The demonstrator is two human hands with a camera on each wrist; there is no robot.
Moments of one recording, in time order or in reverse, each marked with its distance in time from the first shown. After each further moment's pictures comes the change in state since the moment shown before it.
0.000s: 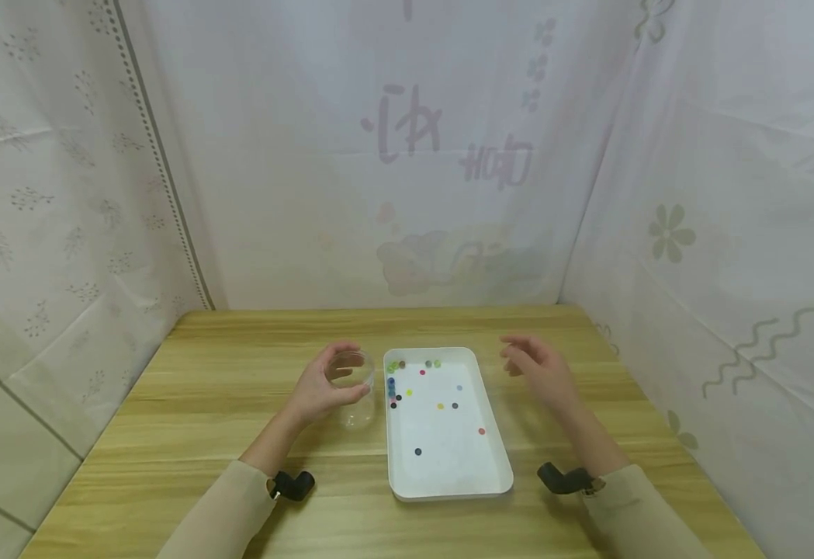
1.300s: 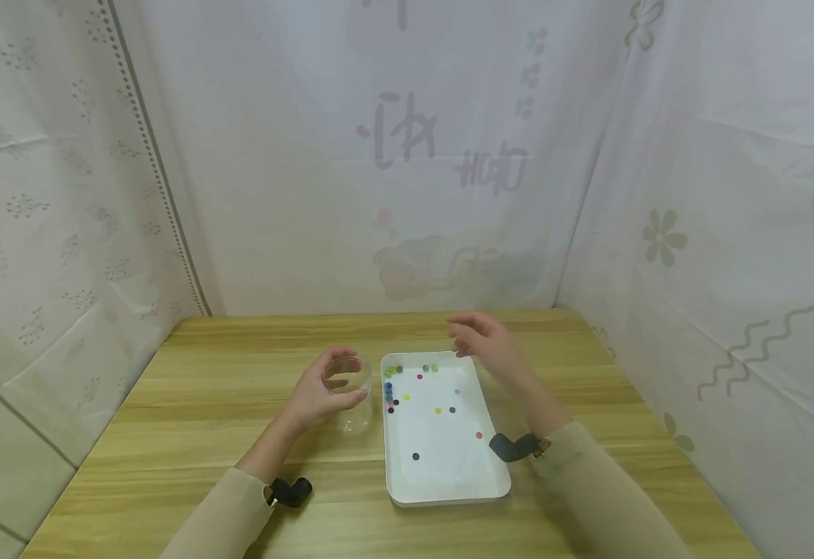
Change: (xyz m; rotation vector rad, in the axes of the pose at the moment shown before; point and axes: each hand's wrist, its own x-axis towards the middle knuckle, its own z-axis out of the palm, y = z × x) left_hand -0.001 0.000 0.001 0.031 0.011 -0.047; right_hand 0.047 -0.047 0.058 0.177 -0.135 -0.051
